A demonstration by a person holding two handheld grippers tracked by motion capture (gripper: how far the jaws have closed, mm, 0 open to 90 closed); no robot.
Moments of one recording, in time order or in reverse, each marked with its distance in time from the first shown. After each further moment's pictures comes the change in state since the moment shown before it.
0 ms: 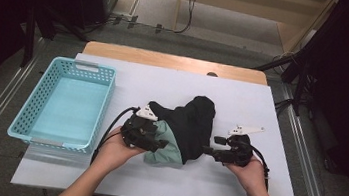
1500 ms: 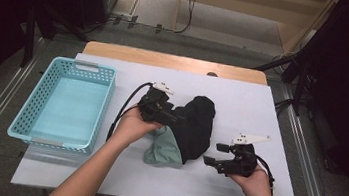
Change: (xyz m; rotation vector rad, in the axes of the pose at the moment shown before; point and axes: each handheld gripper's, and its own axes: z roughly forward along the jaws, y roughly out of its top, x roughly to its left) left arm 0.022 0.071 0.013 -0.063 -0.052 0.010; right arm 0.023 -0.009 -0.022 -0.010 0.042 -0.013
